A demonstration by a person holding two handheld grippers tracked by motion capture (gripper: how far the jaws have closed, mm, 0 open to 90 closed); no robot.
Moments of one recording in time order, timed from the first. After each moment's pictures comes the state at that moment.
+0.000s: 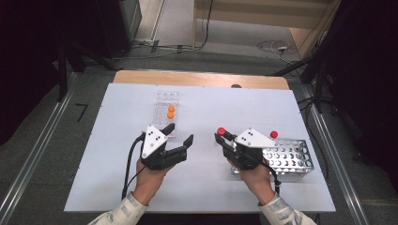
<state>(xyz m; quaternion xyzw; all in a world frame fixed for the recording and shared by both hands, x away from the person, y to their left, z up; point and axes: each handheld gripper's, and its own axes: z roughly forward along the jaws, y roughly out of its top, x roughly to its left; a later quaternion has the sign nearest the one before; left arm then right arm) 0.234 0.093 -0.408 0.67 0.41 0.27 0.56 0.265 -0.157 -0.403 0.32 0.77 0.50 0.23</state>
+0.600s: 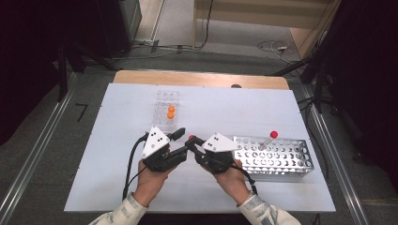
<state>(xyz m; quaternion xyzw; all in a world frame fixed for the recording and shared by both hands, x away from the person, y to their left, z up) 0.233 0.090 -0.407 0.69 0.38 0.23 0.57 0.260 -0.094 -0.424 0.27 0.81 0.48 0.21</state>
